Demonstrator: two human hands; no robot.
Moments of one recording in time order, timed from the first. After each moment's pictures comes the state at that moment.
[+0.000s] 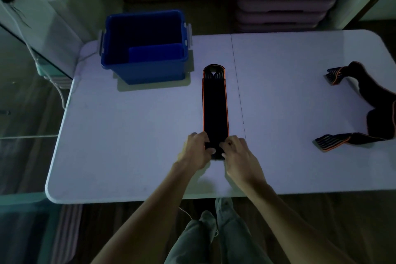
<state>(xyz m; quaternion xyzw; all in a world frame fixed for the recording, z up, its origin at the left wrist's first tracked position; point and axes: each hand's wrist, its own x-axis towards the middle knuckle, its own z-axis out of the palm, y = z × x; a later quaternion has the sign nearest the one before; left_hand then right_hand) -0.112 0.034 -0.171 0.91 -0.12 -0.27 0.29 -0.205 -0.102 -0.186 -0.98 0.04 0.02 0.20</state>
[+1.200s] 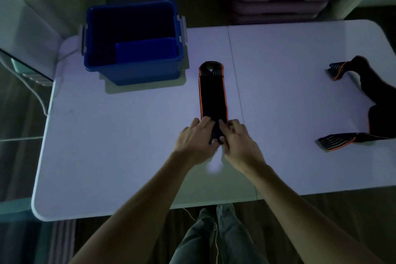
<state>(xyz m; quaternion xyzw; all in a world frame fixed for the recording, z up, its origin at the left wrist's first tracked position) -0.069 0.022 -0.168 0.91 -0.31 -0.23 0.15 -0.148 -0.114 -0.175 -0.97 0.10 0.10 0.22</state>
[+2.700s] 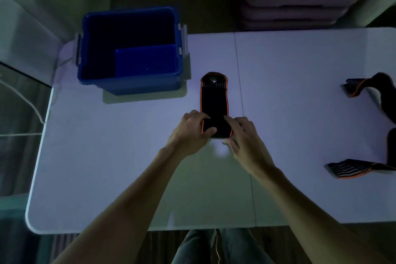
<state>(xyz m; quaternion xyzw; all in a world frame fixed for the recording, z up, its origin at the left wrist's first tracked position) -0.004 0.006 -0.170 0.90 -0.17 -0.27 0.29 -0.102 -0.163 -0.188 -0.96 0.05 0.03 0.29</state>
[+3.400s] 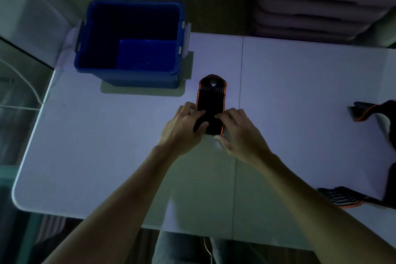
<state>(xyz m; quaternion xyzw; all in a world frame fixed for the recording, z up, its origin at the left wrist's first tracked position) -0.001 -0.014 -0.170 0.95 -0.17 -0.16 0.22 -0.054 -0.205 -0.181 -0.97 -0.11 0.03 0.23</state>
